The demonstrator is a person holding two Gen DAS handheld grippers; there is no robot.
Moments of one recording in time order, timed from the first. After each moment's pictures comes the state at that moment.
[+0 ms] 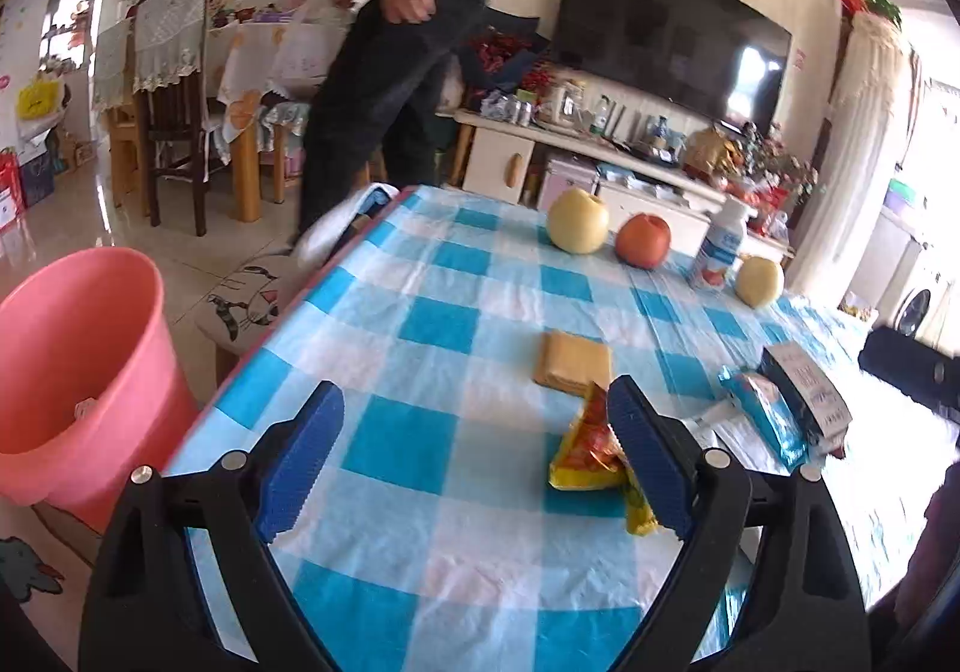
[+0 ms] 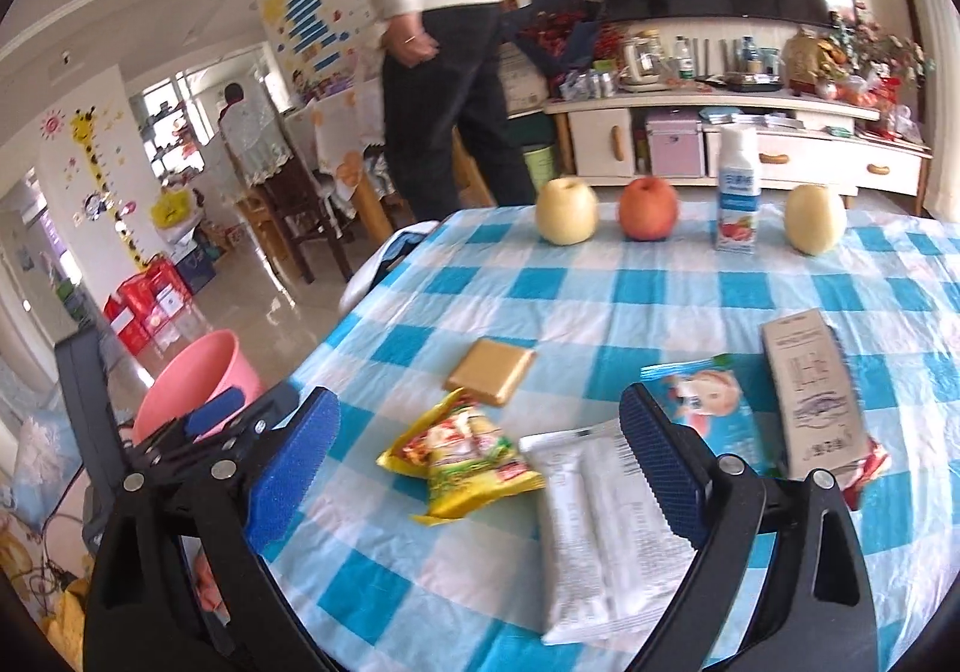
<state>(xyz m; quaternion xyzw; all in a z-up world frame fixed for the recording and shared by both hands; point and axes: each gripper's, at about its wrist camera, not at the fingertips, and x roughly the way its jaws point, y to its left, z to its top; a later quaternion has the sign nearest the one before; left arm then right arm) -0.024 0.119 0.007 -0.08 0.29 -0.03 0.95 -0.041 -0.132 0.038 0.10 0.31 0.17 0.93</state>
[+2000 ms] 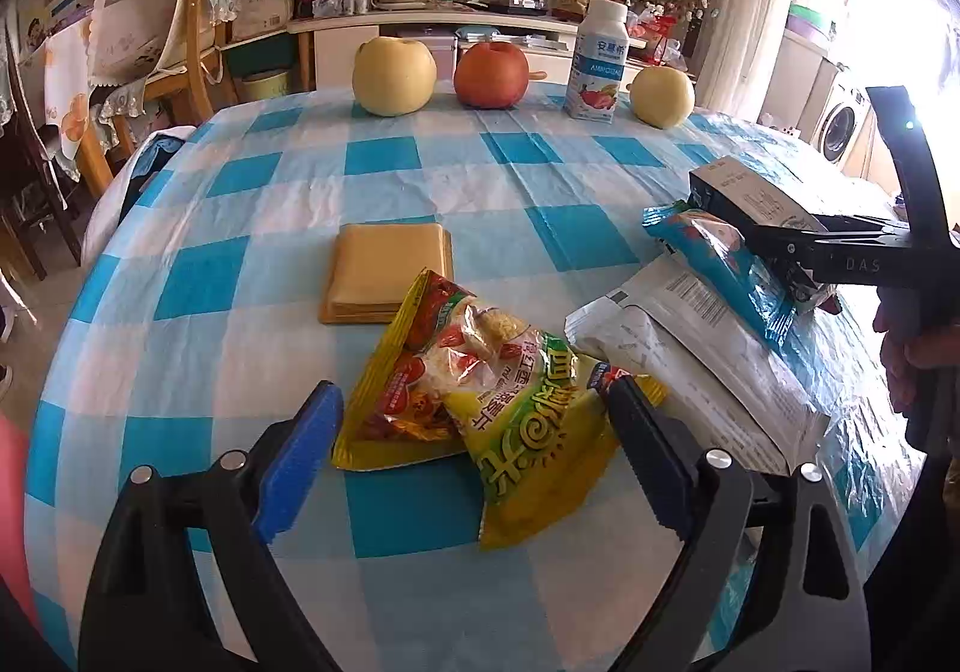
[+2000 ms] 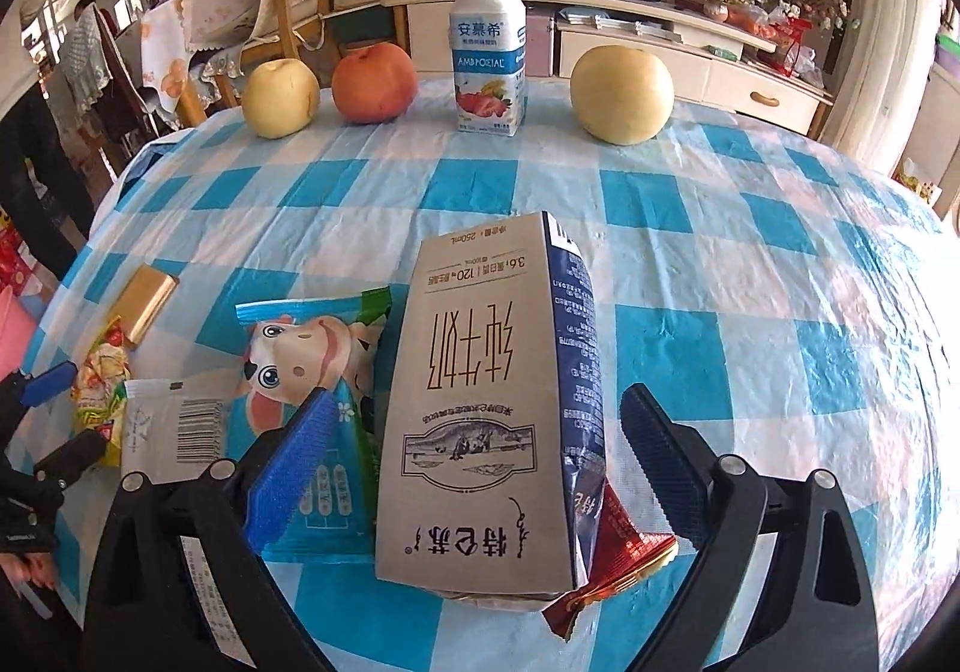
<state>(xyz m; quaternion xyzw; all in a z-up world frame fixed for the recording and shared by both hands) 0.045 0.025 -0.047 0.04 0.41 -0.18 0.89 0.049 -0.256 -0.057 0.01 0.44 0.02 0.90</state>
